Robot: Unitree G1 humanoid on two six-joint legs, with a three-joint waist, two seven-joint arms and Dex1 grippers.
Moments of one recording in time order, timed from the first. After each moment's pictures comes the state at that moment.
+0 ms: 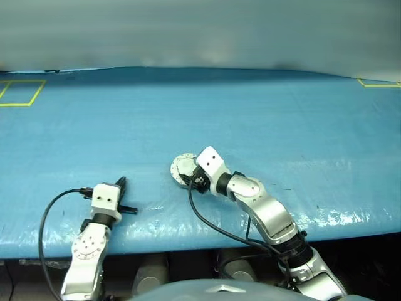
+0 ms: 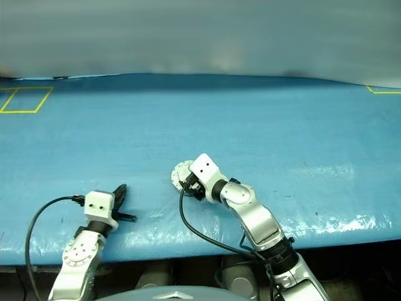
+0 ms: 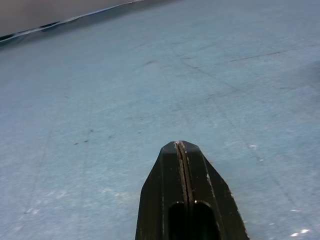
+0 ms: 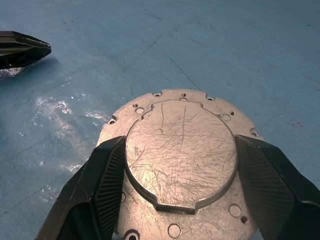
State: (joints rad) left arm 0.32 0.28 0.12 -0.14 -0.08 -0.04 -0.22; right arm -0.26 -0.22 0.43 -0.26 0.05 0.66 0.44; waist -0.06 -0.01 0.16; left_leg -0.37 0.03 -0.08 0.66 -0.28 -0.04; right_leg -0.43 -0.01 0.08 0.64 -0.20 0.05
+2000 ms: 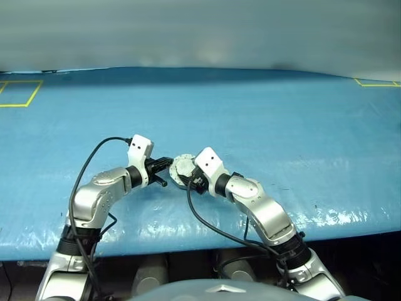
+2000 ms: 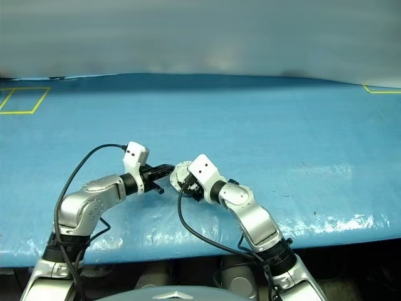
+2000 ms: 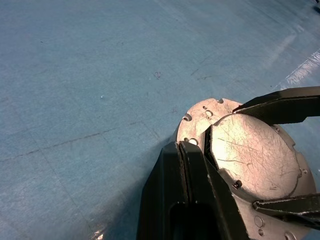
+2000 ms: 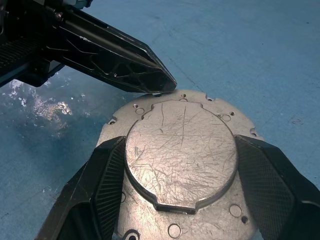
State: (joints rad) left arm -0.25 0.41 -0.03 -0.17 -0.48 0.82 -0.52; right arm -0.25 -0.20 0.43 -0.27 0.04 0.67 0.44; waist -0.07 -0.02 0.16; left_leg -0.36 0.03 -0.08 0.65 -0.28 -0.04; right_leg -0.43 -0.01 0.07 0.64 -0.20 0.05
